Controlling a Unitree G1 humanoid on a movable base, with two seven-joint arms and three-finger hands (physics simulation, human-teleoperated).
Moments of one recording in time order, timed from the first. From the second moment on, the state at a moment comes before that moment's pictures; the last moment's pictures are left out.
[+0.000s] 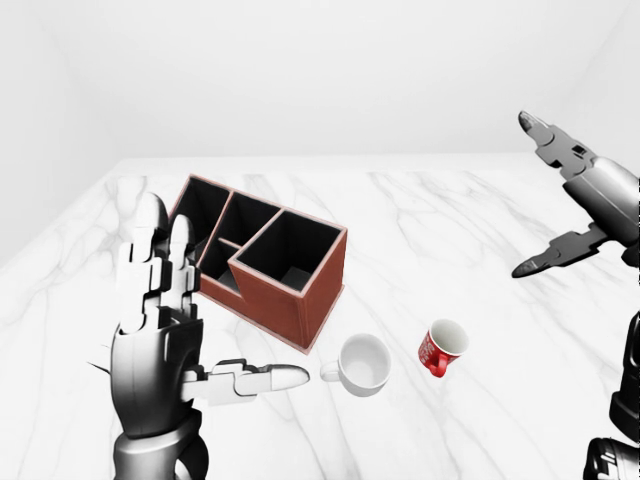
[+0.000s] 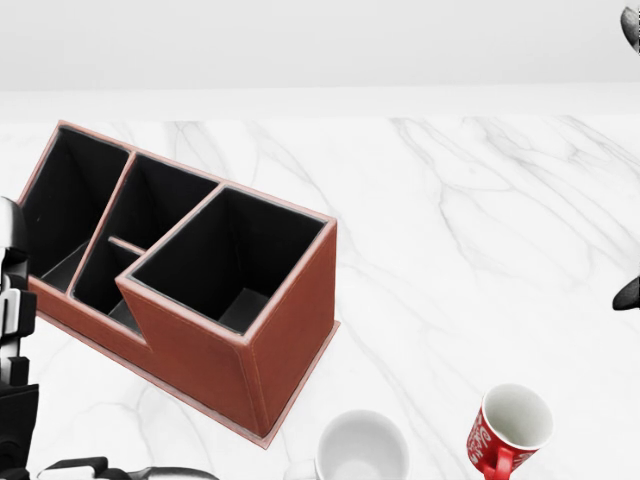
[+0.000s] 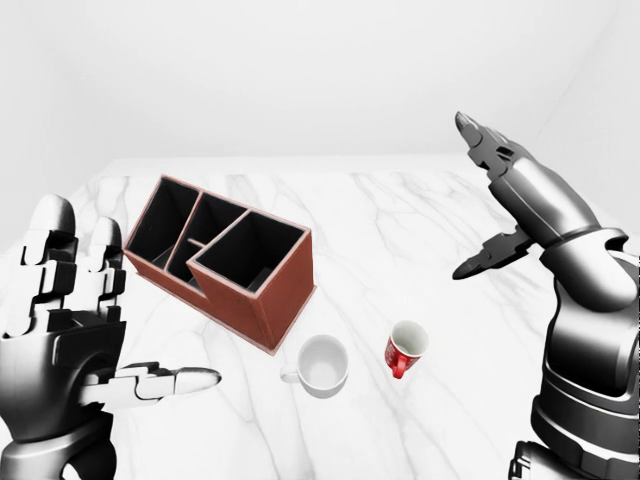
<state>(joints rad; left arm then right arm) 0.36 0.01 -0.11 -1.00 0.11 0.09 0.03 -0.38 -0.64 -0.45 -0.31 -0.44 0.09 0.70</state>
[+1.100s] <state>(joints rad) 0.36 0.01 -0.10 -1.00 0.11 0.09 0.03 -0.12 -0.43 -0.45 -0.27 -0.53 0.09 0.69</state>
